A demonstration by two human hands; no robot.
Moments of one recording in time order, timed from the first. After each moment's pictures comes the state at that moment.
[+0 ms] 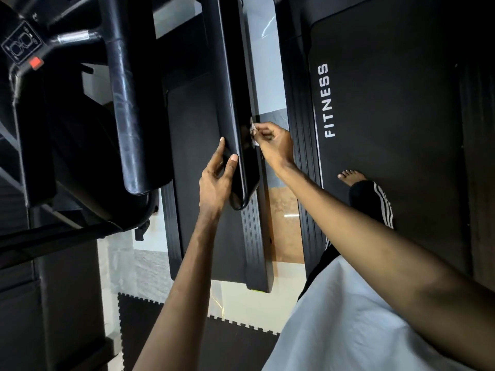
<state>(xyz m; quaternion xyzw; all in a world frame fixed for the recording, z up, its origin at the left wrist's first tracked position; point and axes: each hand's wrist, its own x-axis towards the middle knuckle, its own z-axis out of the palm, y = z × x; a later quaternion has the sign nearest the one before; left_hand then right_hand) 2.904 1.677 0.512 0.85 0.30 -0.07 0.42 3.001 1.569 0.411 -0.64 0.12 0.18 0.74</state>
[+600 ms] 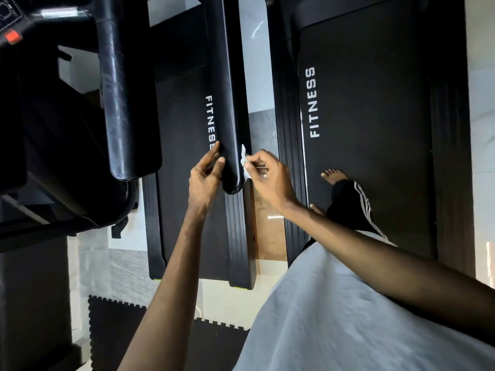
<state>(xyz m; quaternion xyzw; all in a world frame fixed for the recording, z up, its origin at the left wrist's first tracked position) 2.866 1.701 0.500 0.80 0.31 -0.08 0.51 2.893 1.532 0.451 -0.70 -0.03 0.13 0.70</state>
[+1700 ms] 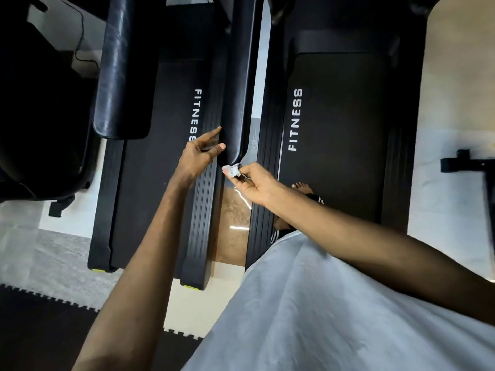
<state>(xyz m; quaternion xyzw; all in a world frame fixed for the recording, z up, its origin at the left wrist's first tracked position) 2.844 1.721 0.503 0.78 0.27 -0.12 0.55 2.870 1.554 0.494 -0.24 0.43 0.45 0.75</state>
